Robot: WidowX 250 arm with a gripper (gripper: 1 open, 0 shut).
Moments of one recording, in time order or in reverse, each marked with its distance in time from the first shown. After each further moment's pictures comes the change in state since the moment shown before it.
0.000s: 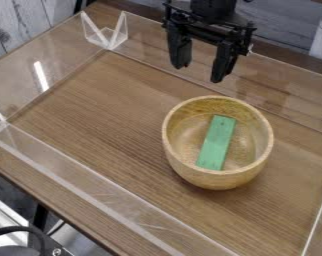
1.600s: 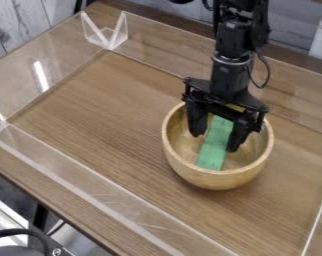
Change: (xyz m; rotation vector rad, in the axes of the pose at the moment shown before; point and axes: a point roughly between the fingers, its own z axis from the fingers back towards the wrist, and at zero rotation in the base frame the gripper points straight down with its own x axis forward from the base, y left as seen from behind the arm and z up) arm -0.004 -0.043 -0.083 -0.025 0.053 -0.040
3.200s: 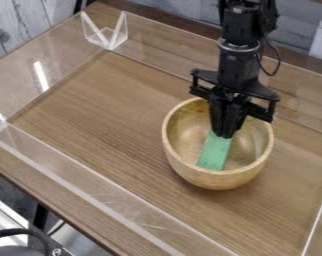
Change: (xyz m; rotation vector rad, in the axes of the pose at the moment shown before) arm 0.001 -0.009 0.016 -0.048 -0.011 -0.020
